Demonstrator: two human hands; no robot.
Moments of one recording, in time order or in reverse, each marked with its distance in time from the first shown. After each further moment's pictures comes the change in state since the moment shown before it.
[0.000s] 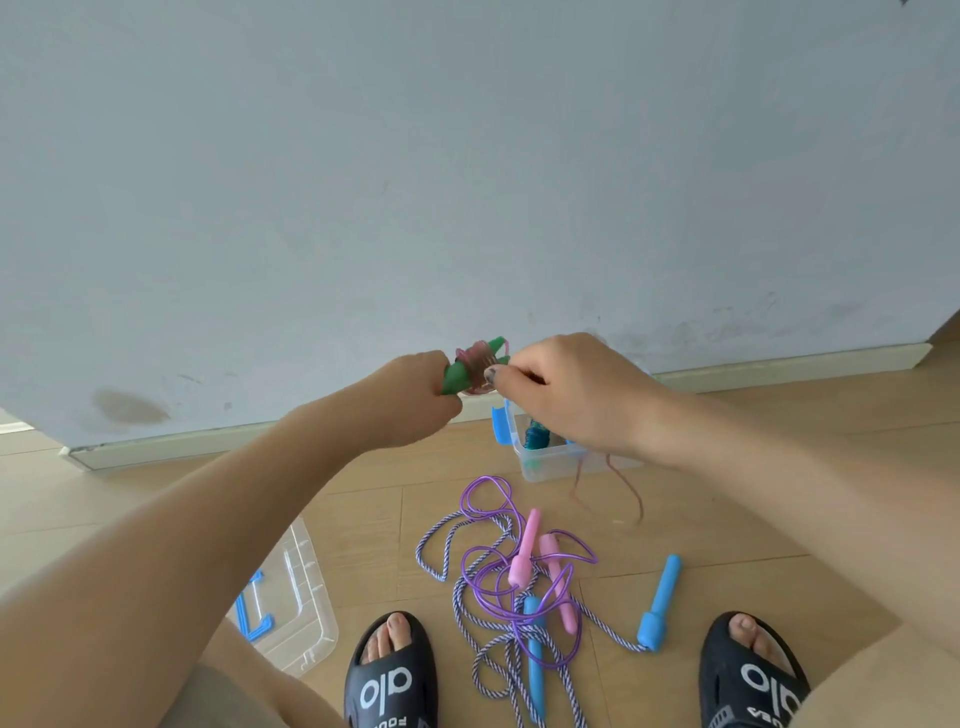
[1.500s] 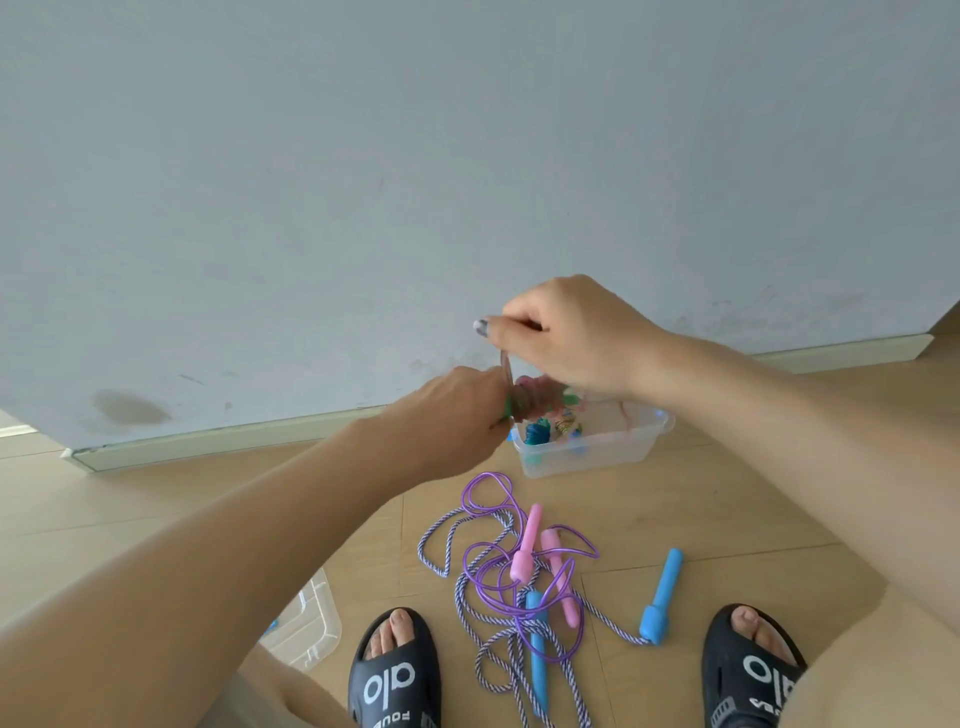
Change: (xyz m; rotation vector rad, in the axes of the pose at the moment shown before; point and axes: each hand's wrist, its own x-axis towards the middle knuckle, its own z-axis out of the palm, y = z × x) left_hand -0.012 0.033 0.024 0.300 0.049 0.302; right_hand 0.021 0.002 -0.021 -0.039 0.058 -0.132
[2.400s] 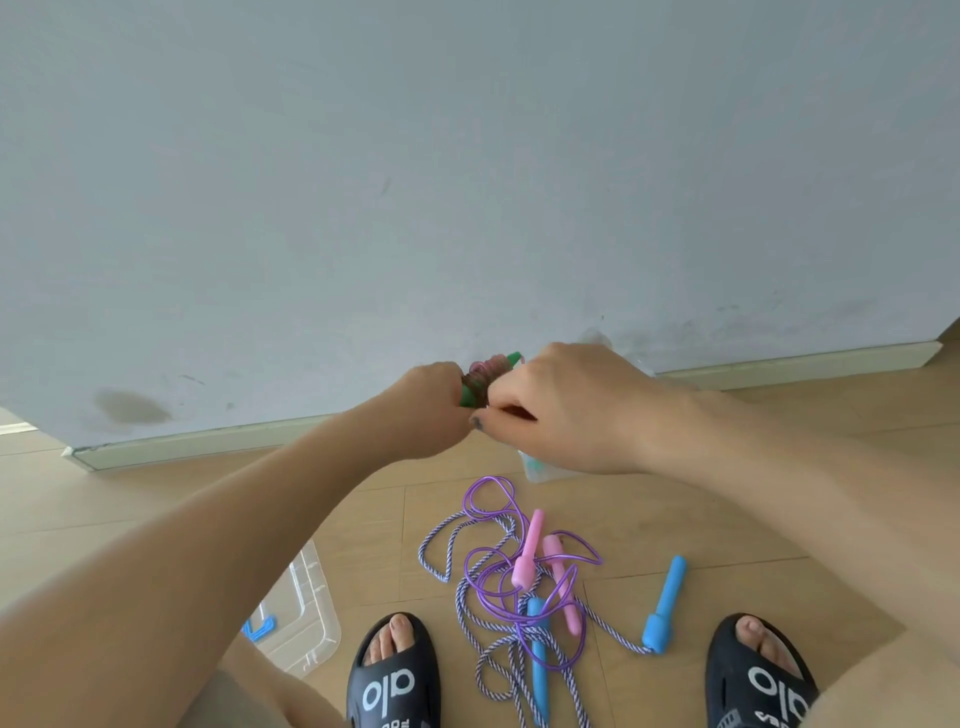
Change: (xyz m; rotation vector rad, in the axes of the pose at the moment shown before) left_hand 0.009 -0.032 0.001 -0.242 -0.061 -0.289; right_hand -0.025 -0.022 0.016 -0.315 -0.197 -0.103
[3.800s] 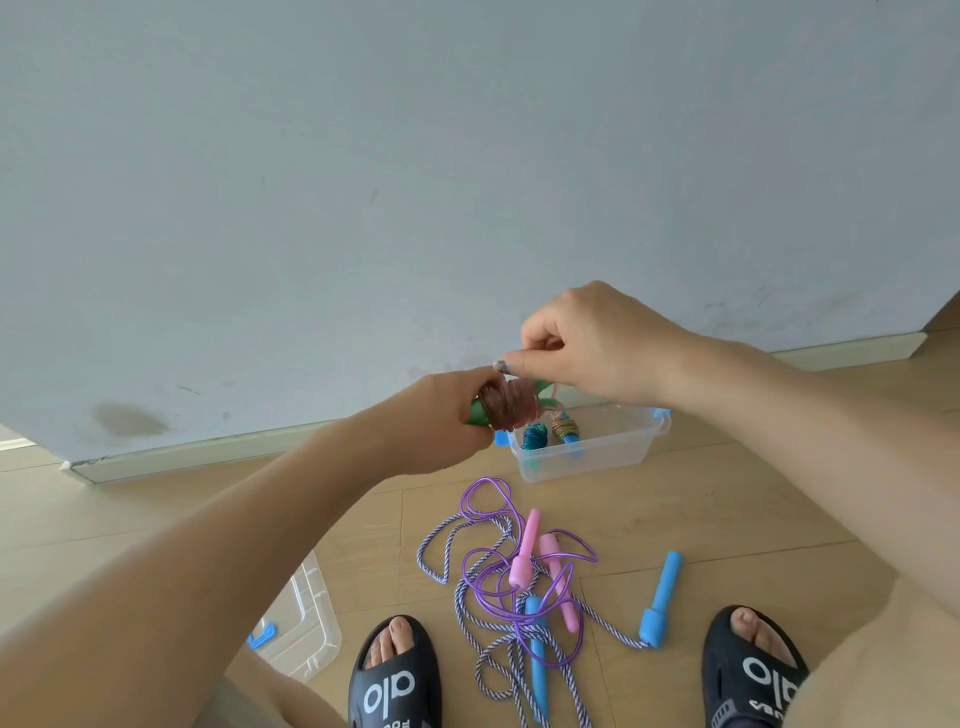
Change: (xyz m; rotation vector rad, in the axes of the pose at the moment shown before) left_hand -0.024 0.021 -0.005 -0.104 -0.014 0.199; right_hand 0.004 0.043 -0.019 0.230 0.123 0.115
